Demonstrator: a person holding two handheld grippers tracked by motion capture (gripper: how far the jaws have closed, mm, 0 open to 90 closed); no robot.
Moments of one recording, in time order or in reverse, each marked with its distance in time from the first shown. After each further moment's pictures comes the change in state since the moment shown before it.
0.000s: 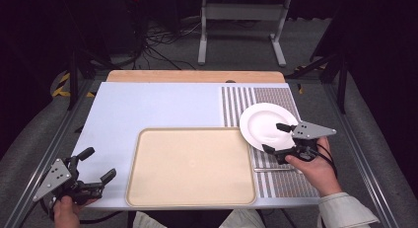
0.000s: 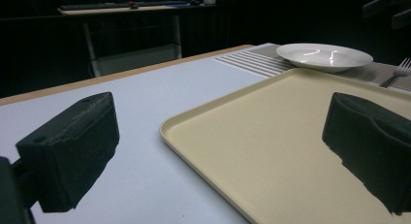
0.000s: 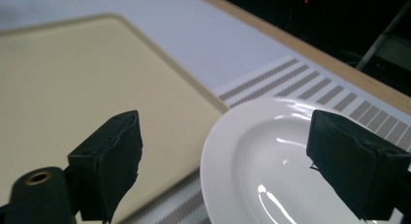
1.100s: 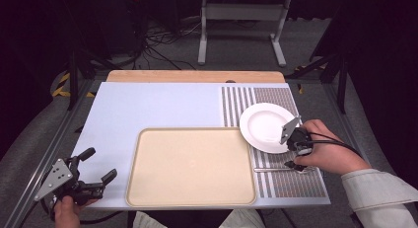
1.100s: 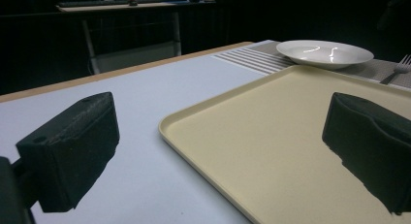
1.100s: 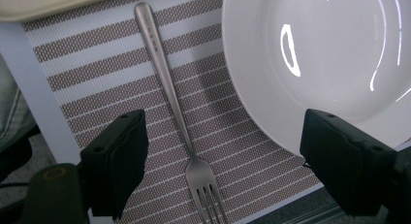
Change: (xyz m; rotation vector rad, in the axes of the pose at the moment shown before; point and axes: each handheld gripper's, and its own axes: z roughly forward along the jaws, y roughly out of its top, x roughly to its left) left arm -0.001 -0.001 0.001 0.011 0.000 0.002; right arm -0.011 0.028 0.003 0.836 0.160 -0.329
